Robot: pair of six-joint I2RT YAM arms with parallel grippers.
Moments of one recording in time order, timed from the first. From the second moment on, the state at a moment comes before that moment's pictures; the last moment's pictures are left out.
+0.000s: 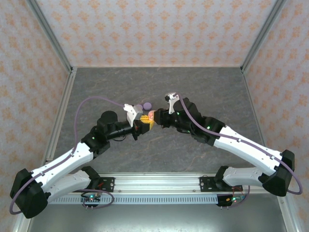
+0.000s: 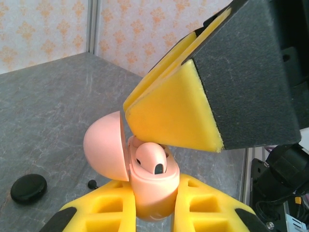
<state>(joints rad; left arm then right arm) -0.64 0.95 0.60 0.17 0.44 -0.17 0.93 1.16 1.09 -0.40 0.04 0.60</state>
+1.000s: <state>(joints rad) -0.64 0.89 0.59 0.20 0.53 -0.17 0.73 1.14 0.97 -0.12 -0.59 0.63</state>
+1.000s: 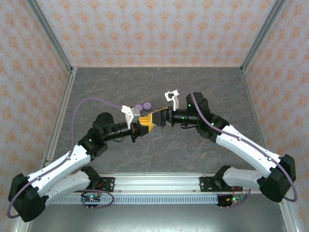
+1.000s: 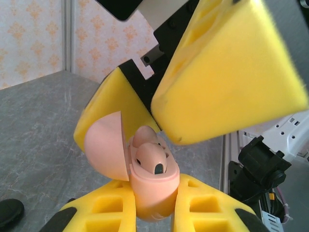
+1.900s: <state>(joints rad) -0.64 0.90 0.60 0.15 0.51 -0.17 0.73 1.02 0.97 -0.20 -0.51 0.57</state>
